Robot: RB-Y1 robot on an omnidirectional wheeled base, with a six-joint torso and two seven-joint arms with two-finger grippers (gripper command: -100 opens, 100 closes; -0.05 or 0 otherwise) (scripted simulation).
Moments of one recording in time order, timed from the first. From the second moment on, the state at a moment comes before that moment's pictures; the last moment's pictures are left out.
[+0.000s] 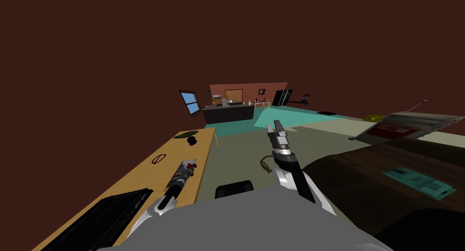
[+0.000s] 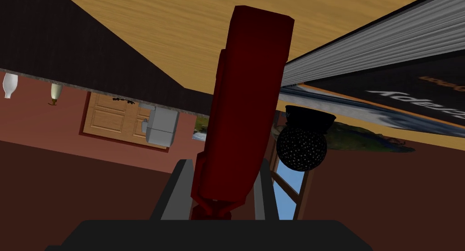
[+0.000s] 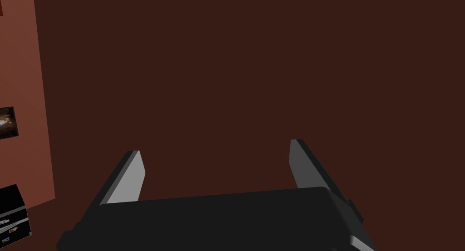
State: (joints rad) left arm -0.10 0.46 -0.07 -0.45 -0.12 -0.61 -0.71; right arm 0.54 -0.03 -0.07 -2.31 0.08 -0.54 0.03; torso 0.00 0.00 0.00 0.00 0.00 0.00
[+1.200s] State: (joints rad) left arm 0.07 0.43 -0.01 -0.68 -0.25 -0.56 -0.64; right arm 0.54 -0.03 -0.07 -2.31 0.08 -0.54 0.03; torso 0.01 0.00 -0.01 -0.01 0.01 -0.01
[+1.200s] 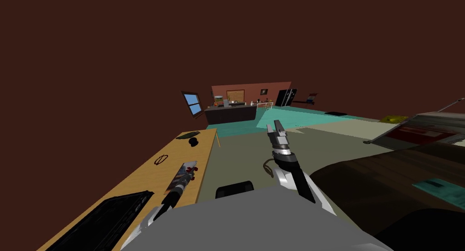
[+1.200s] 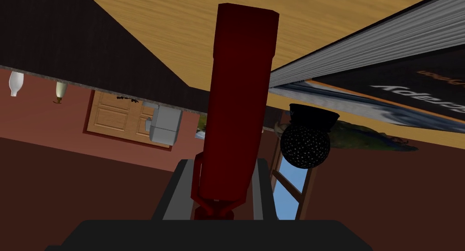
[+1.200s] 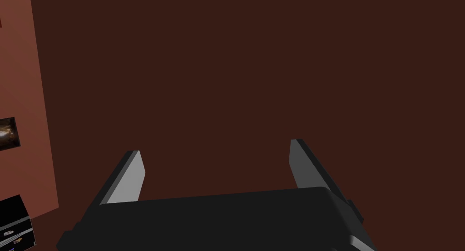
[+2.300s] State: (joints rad) left arm 0.27 0.40 0.06 -0.96 -0.43 -0.50 -0.55; right arm 0.54 -0.03 -0.07 -2.31 0.08 -0.54 0.03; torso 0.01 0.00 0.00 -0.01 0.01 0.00
